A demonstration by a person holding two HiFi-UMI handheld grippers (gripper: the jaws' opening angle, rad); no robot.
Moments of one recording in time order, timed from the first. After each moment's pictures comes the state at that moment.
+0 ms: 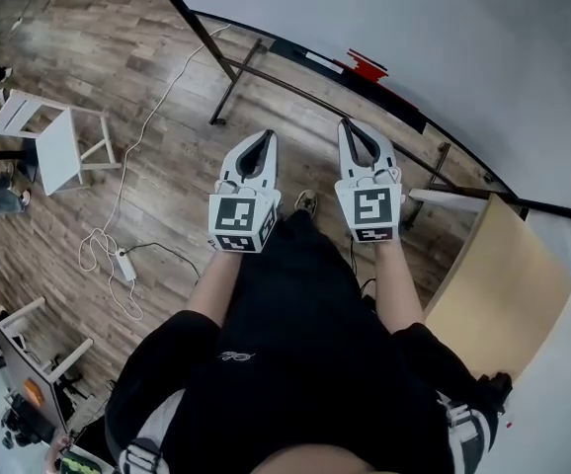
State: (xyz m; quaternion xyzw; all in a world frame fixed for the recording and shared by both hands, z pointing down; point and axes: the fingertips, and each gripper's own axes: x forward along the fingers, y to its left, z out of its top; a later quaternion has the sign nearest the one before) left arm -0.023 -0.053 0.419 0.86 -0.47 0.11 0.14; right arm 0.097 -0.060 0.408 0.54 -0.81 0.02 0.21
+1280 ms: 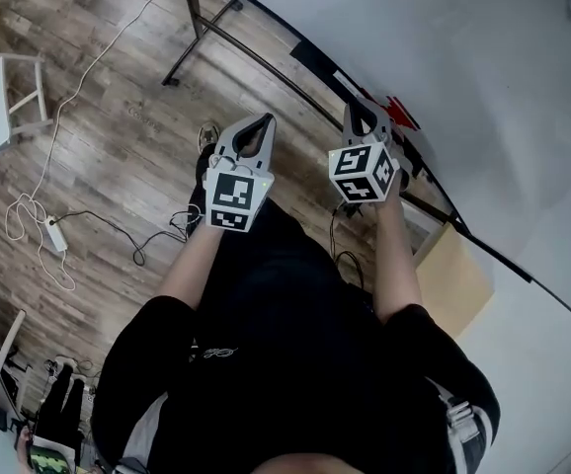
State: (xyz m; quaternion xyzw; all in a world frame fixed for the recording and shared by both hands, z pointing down) left arm -0.071 -0.178 0.543 0.86 -0.44 0.11 0.23; right arm 0.075 -0.222 0.549 0.42 -0.72 -0.03 0.56
